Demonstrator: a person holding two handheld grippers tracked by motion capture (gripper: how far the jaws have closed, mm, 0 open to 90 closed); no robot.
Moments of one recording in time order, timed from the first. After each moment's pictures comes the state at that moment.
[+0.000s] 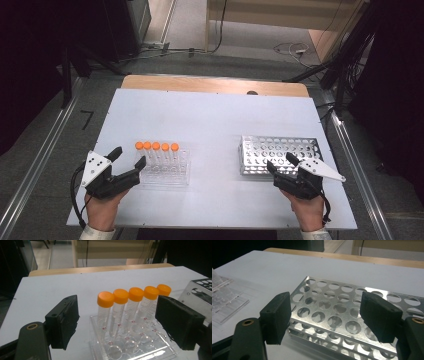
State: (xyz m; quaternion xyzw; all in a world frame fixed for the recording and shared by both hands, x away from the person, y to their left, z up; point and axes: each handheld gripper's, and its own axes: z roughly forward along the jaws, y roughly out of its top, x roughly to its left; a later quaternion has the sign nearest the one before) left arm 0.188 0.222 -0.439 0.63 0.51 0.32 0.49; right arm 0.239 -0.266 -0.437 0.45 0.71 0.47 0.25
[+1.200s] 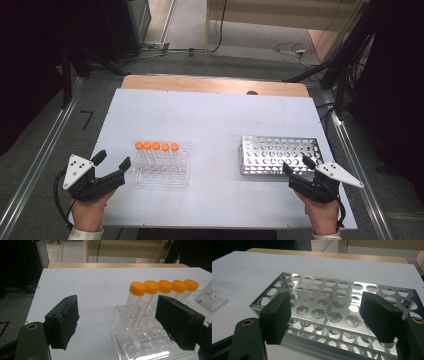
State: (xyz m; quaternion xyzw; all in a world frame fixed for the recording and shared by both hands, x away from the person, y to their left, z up) left arm 0.179 0.253 -0.448 0.61 0.54 0.33 0.48; right arm 0.233 -0.301 -0.439 0.48 0.69 0.46 0.27
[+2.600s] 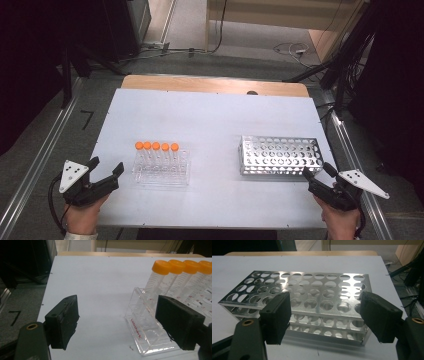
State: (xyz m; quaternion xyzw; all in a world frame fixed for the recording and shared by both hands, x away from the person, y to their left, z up) left arm 0.173 0.268 -0.466 0.61 0.57 0.33 0.45; right arm 0.220 -0.348 -0.443 0.53 0.66 0.45 0.29
